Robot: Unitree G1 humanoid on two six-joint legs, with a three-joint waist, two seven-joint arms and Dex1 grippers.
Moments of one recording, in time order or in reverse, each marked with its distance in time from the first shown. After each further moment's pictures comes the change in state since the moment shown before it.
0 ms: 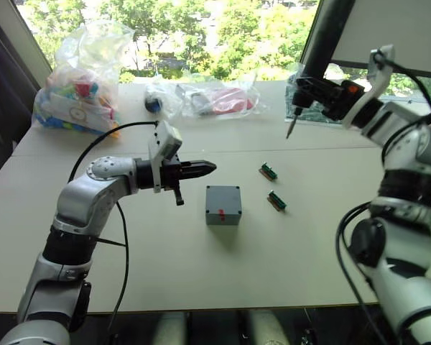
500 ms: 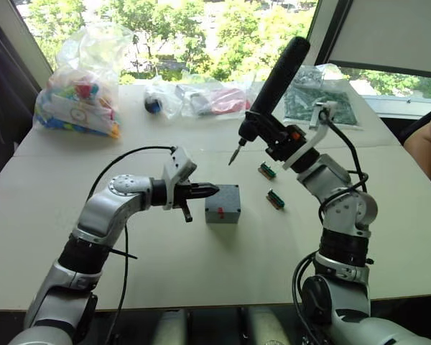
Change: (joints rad) left arm 0.061 -0.045 -0.141 0.037 0.138 -0.038 0.039; right arm 0.306 0.221 0.197 -0.311 0.208 -0.123 -0.096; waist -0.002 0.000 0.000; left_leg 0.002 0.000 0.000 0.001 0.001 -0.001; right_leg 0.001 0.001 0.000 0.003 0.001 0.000
